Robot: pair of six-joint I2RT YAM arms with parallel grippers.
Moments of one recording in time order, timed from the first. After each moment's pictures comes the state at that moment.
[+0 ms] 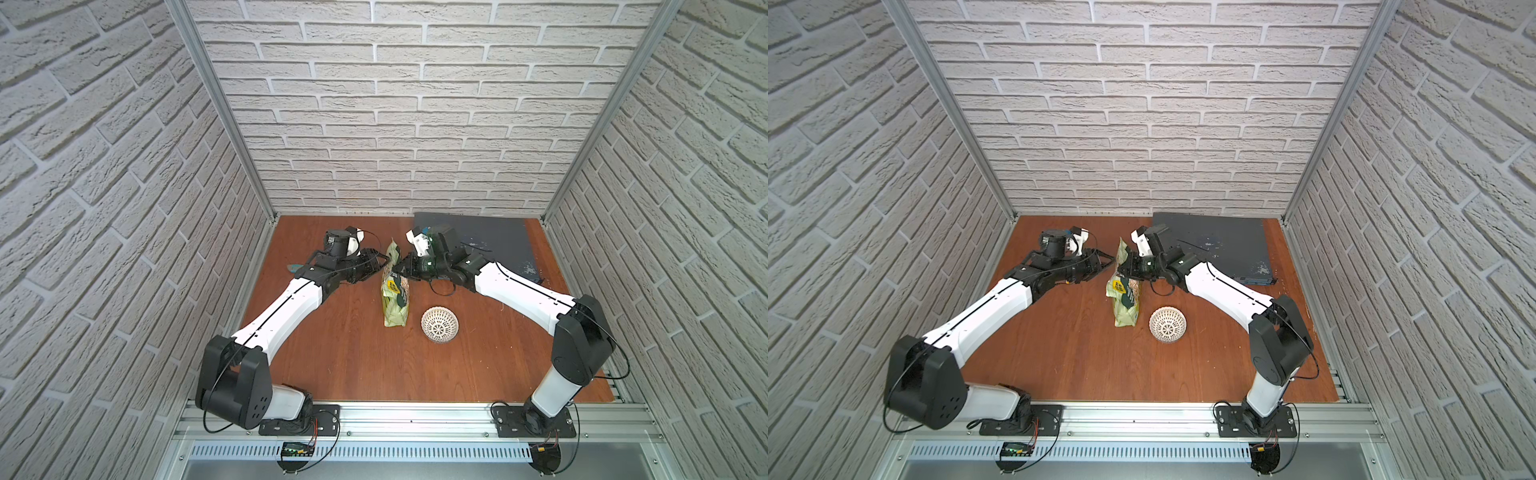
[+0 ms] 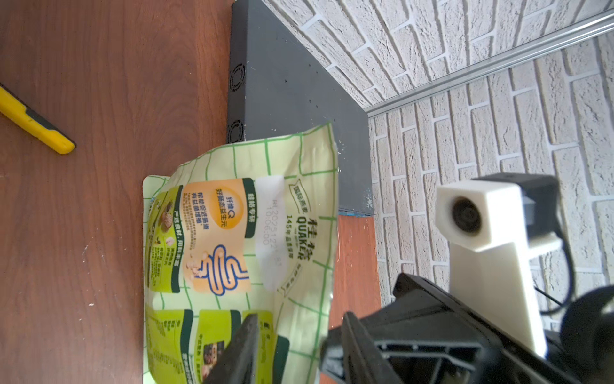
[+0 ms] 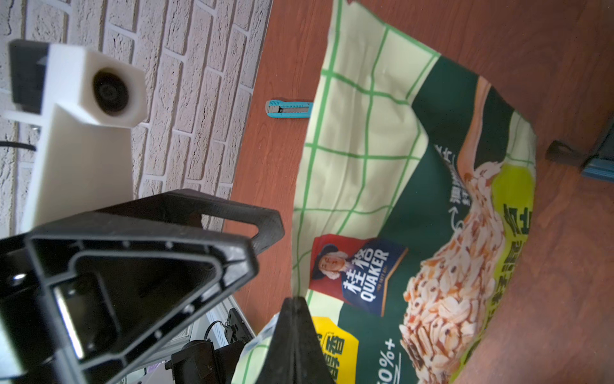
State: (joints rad) left arm -0.31 1.36 1.03 -0.26 0.52 -0.77; right arm 0.69 1.72 1.37 -0.27 -0.44 0.76
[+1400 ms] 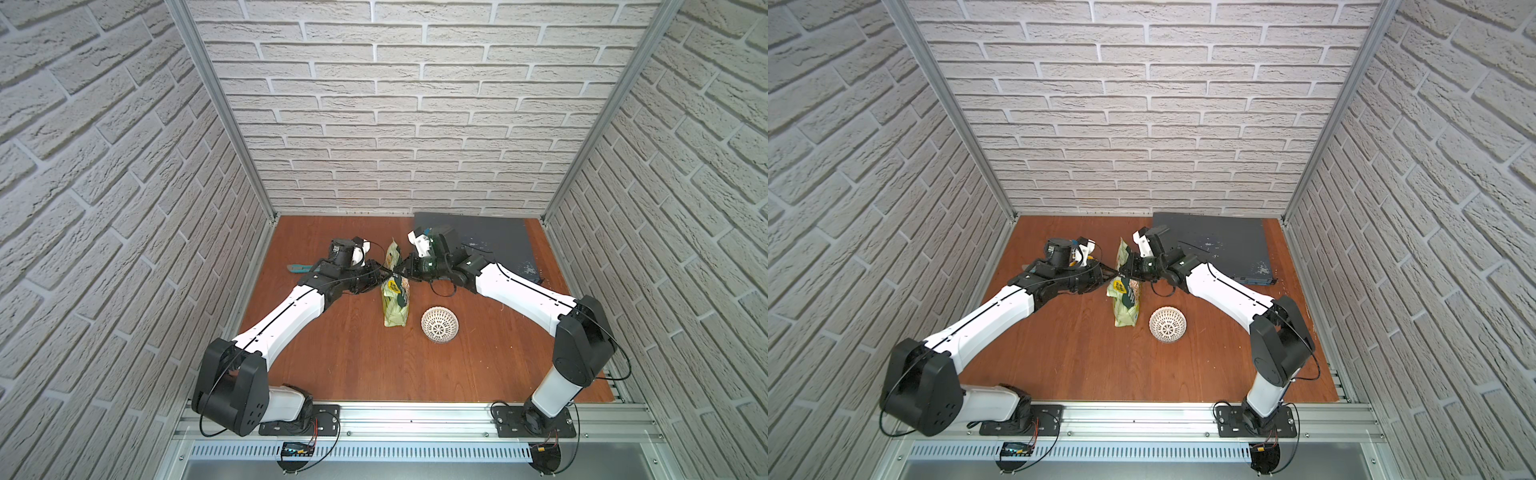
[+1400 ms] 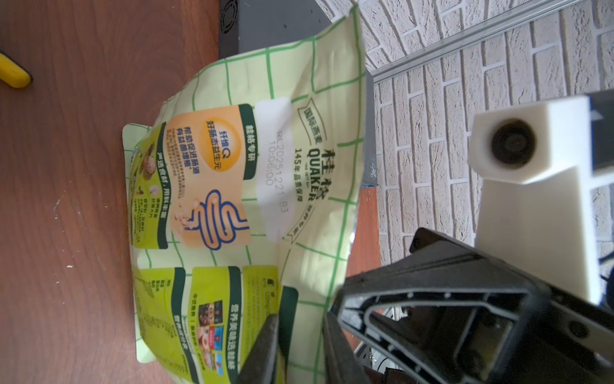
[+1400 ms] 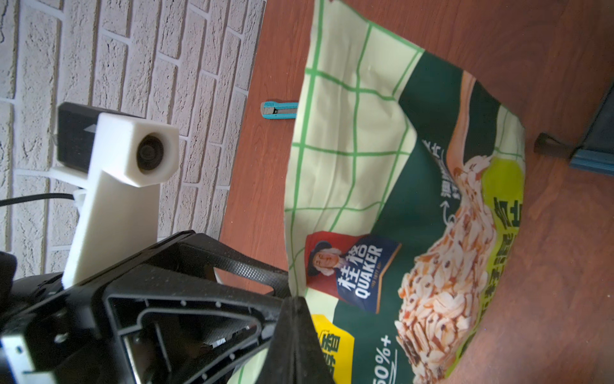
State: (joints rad) left arm -0.35 1.36 0.97 -0.25 0.53 -0.78; right arm 0.69 1.71 1.36 -0.27 -0.43 0.77
